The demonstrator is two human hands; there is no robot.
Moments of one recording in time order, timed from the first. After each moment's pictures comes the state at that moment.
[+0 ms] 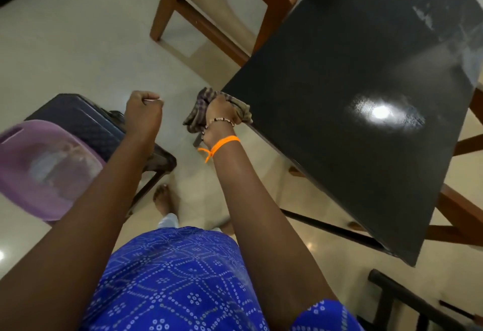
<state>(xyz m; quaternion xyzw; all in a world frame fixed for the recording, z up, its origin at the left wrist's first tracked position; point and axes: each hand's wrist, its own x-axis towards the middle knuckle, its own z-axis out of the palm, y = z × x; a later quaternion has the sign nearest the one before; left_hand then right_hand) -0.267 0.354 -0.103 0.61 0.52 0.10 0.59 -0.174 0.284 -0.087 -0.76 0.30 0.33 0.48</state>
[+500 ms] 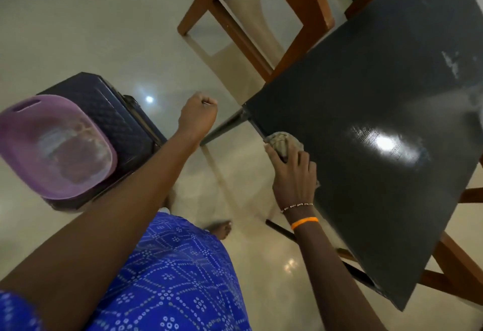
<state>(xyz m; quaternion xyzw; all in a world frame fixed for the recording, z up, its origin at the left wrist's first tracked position) -0.243 0.341 -0.106 0.60 0.51 0.03 0.62 -0.188 0.122 -0.071 -0.89 -0.42 -0.07 -0.14</state>
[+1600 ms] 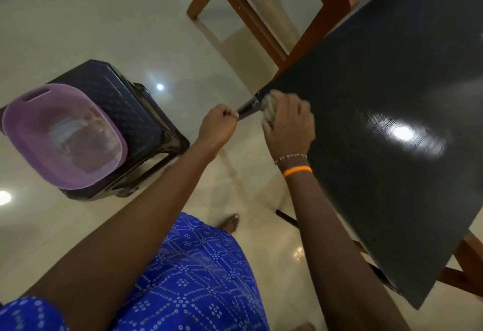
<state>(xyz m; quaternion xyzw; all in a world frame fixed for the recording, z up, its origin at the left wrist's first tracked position) -0.246 0.310 -0.125 0.59 0.49 -0.02 0.64 -0.158 0.201 -0.093 -0.92 -0.39 -0.04 -0.04</state>
